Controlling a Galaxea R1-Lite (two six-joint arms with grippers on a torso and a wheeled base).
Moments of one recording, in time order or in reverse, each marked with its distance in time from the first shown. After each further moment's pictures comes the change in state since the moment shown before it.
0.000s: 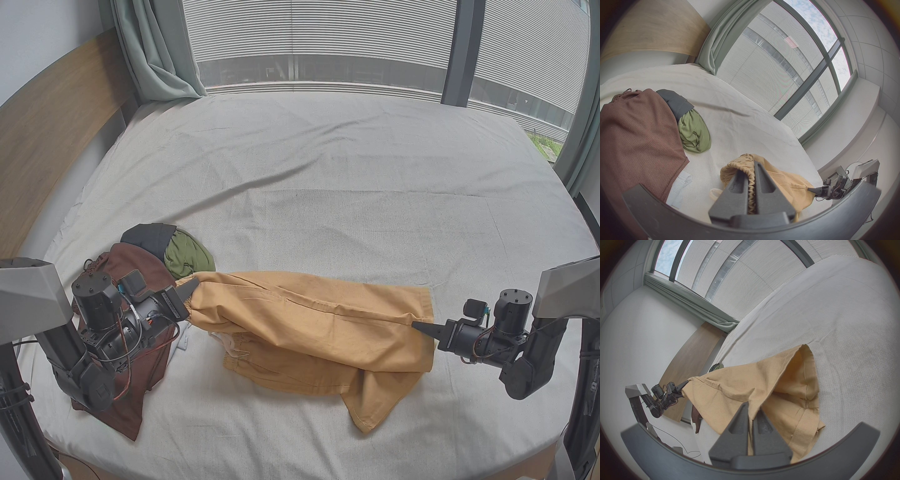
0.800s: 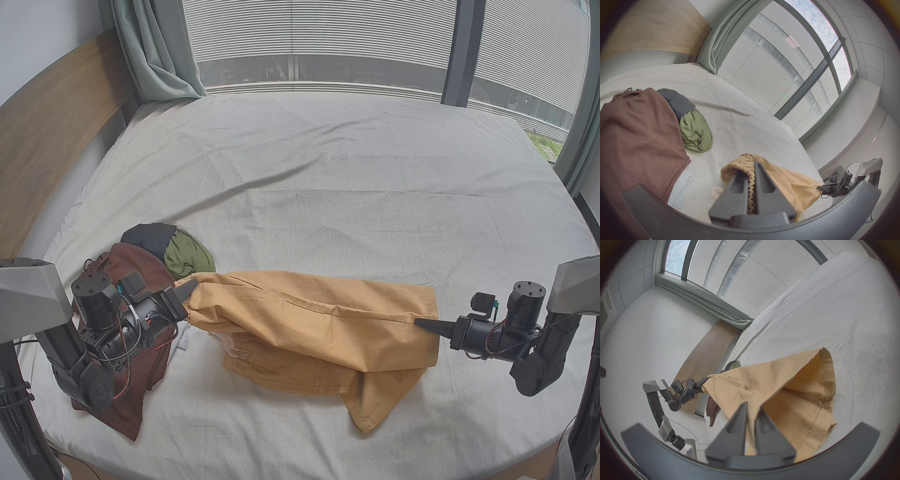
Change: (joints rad) left arm 0.013 0.009 -0.002 0.000 -0.012 0.000; right arm -0.025 -0.086 0.035 0.002 0.172 -0.005
